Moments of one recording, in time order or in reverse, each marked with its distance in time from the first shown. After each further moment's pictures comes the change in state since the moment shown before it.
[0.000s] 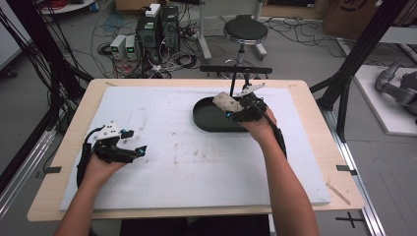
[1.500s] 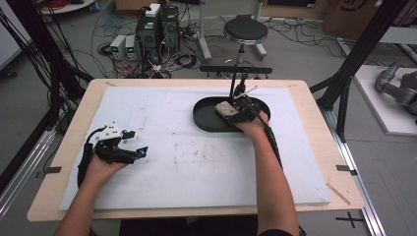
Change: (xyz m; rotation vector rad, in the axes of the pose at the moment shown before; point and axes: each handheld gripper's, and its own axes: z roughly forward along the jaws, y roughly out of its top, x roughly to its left) left arm -0.003 0.000 0.002 0.020 -0.007 0.017; right arm -0.023 -0.021 0.063 0.174 -0.002 0.167
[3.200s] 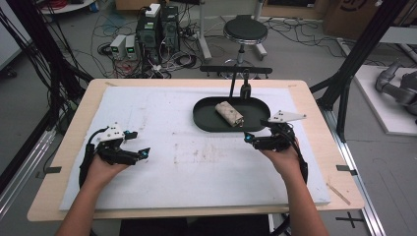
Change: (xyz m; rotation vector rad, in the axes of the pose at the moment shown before) left arm -0.006 0.002 0.002 -0.013 -0.026 0.008; right arm 0.037 -0.096 -0.136 -0.372 0.080 -0.031
